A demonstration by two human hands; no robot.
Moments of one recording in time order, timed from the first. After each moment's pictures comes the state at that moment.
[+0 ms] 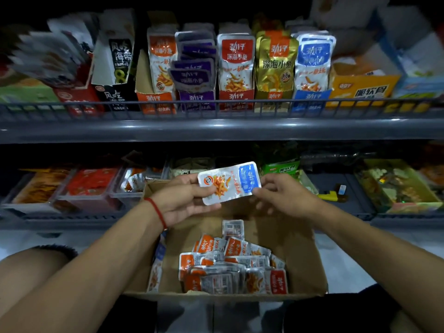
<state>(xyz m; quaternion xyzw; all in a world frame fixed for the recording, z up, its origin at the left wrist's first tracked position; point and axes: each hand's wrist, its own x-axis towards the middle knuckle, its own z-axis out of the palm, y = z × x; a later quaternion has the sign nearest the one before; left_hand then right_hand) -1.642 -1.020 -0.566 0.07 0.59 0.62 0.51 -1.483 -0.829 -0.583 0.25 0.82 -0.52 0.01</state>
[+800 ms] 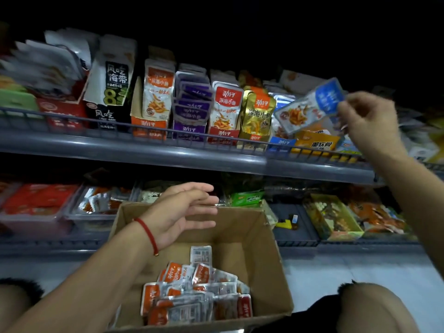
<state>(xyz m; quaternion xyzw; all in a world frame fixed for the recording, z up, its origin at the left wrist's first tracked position) -1.625 -1.021 -0.524 0.14 0.55 0.66 0.48 -1.440 -0.722 -0.382 0.29 0.83 -0.19 -0.43</state>
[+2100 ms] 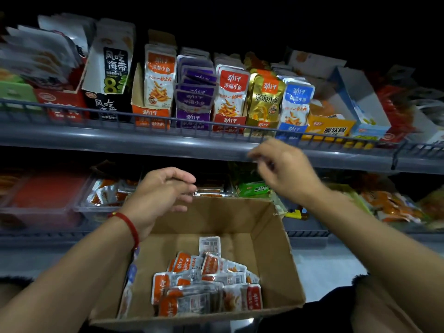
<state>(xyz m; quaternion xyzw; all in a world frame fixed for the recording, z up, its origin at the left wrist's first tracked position) -1.649 -1.043 -0.524 0.20 0.71 0.59 0.33 -1.495 -0.814 -0.490 0.09 0.96 -0.05 -0.25</state>
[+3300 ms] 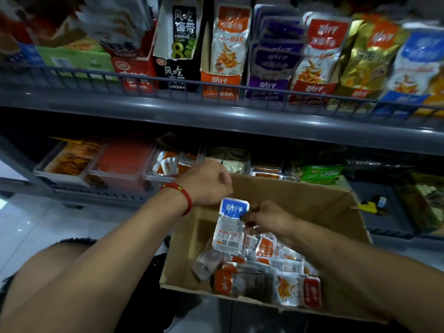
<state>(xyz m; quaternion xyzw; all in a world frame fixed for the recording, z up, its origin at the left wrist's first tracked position) -1.691 -1.066 -0.548 0.34 0.87 0.25 0.26 -1.576 -0.913 -0.669 0.33 0.71 -0.60 0.16</state>
